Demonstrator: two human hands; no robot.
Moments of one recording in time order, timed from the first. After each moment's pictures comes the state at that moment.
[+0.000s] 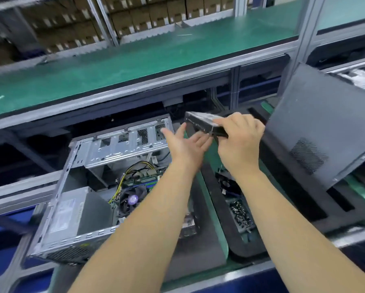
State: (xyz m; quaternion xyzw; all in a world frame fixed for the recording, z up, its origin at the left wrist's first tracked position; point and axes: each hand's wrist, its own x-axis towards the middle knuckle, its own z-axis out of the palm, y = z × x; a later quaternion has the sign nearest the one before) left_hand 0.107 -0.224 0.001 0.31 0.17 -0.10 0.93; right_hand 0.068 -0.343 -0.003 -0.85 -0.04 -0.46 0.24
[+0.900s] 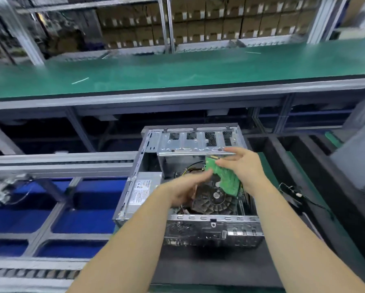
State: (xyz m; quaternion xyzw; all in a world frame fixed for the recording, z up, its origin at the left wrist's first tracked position) left_hand 0.041 0.001 -0.032 0.68 0.08 -0.32 0.66; right_hand 0.085 -0.187 -0.019 -0.75 0.00 0.03 0.66
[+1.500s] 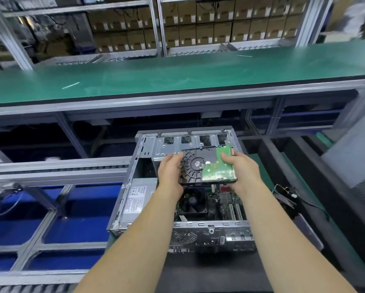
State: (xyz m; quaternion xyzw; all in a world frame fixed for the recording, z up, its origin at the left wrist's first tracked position) left_hand 0.072 -0.001 -0.031 0.47 0.27 0.00 0.84; right_hand 0.080 -0.176 -0.009 -0.55 0.21 0.06 0.81
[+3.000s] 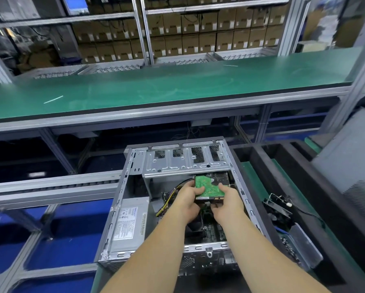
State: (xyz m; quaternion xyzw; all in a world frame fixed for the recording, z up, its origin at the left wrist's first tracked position) left_hand 0.095 -0.046 -0.070 0.46 0.24 -0.14 0.84; right_hand 0.083 -0.150 -0.061 -0.34 0.38 0.08 0.85
